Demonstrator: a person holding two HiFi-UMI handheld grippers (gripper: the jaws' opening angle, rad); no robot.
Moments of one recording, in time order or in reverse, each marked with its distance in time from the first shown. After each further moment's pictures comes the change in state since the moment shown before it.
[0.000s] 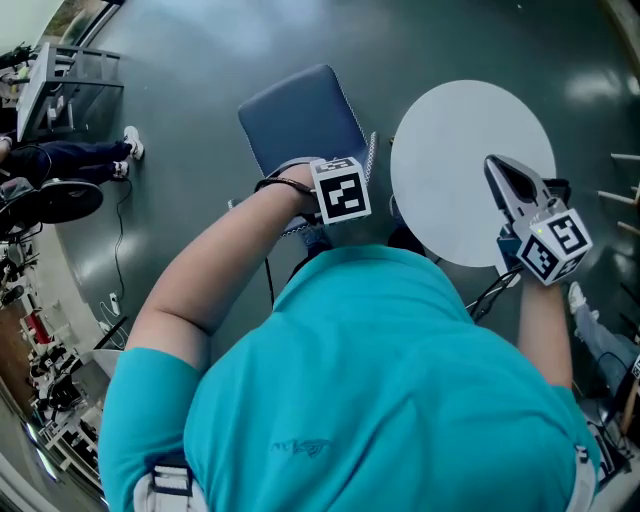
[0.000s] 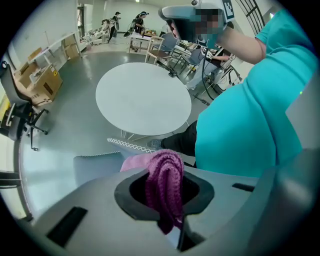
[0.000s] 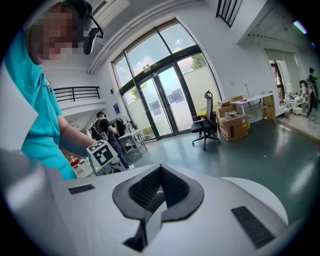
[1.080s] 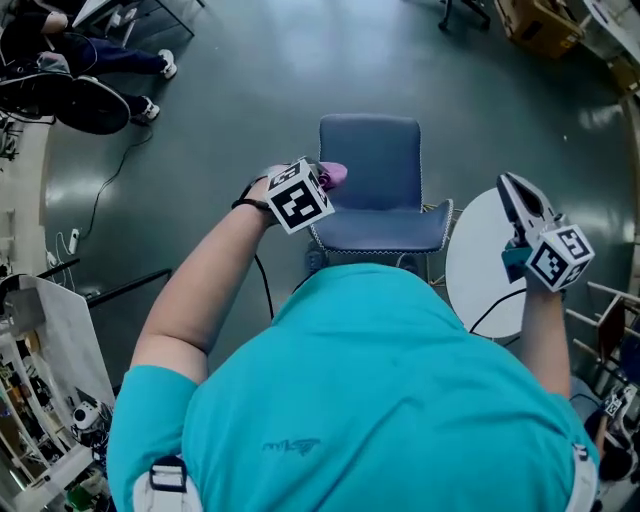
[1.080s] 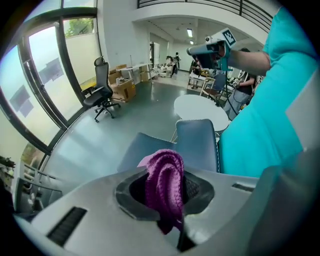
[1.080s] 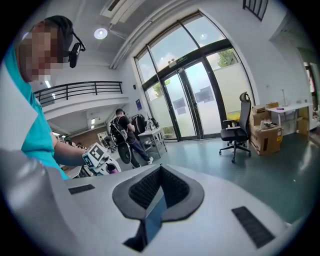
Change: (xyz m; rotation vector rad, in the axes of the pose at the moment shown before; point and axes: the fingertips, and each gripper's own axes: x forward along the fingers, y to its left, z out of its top) left arm -0.120 0.051 -0.249 -0.464 -0.412 0.455; right arm 0.167 0.152 0.103 -0.144 0.038 0.225
